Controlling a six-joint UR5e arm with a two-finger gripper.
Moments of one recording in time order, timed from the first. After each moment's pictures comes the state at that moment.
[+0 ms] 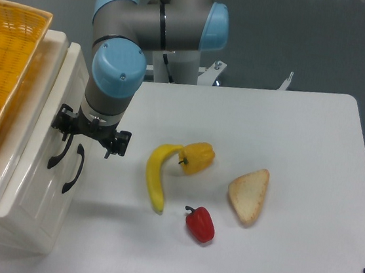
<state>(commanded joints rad) 2.18 -1.86 -1.50 -1.38 1.21 0.32</state>
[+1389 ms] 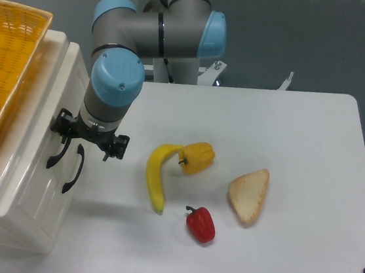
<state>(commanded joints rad) 2.17 -1.88 -1.50 -1.37 1.24 0.33</state>
